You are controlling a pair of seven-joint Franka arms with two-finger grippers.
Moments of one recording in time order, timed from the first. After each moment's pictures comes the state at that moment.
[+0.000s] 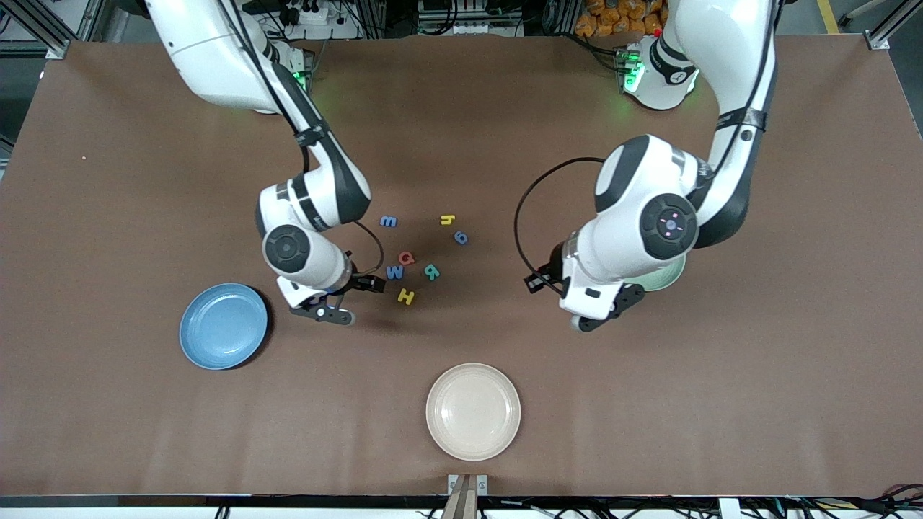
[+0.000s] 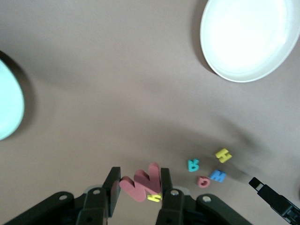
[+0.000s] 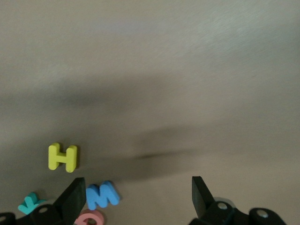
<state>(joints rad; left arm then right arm) -0.51 0.58 0.07 -1.29 -0.33 1.82 -0.86 0.52 0.60 -0.08 -1.73 0.17 2.24 0.56</state>
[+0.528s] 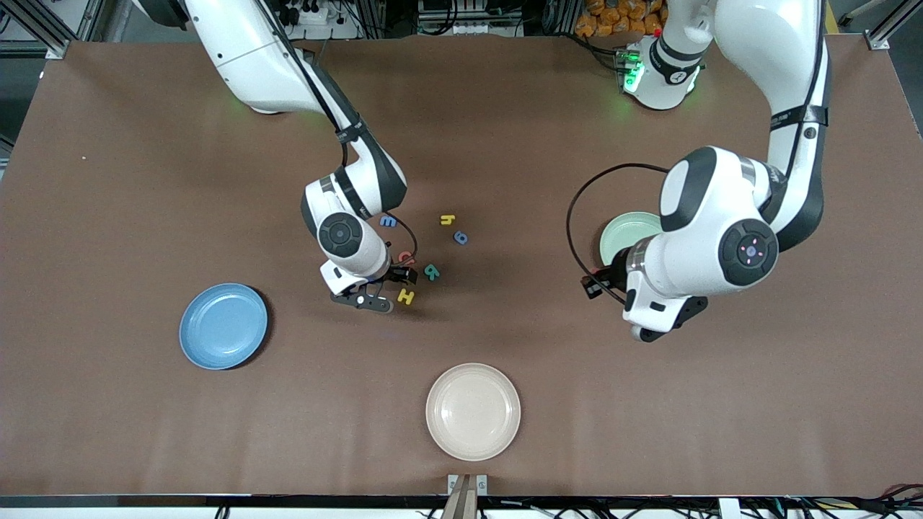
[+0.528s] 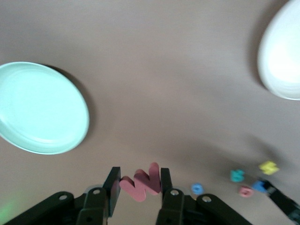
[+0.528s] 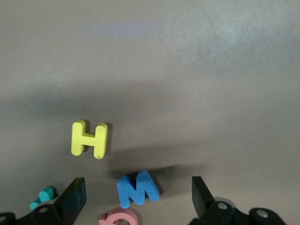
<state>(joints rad) -0.44 0.55 0.14 -1.37 -0.31 1.70 -0.71 0.62 0.66 -0.08 -1.75 0.17 2.34 0.65</state>
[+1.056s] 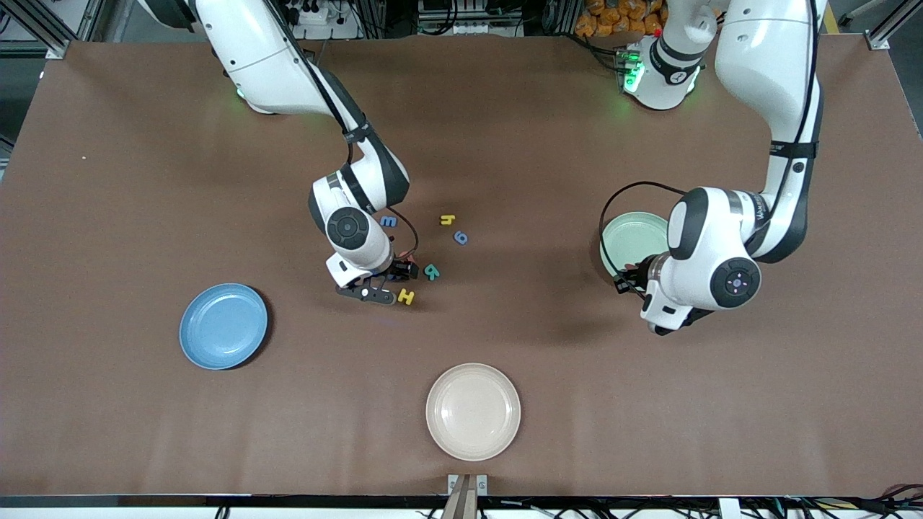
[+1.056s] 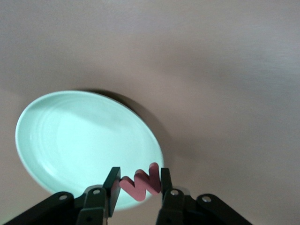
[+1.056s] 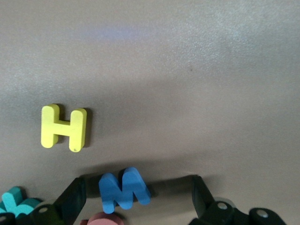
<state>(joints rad) -0.42 0.52 0.18 -1.79 -0.23 2.01 -0.51 0.64 0.66 -0.08 -1.81 0.17 2.40 0.66</state>
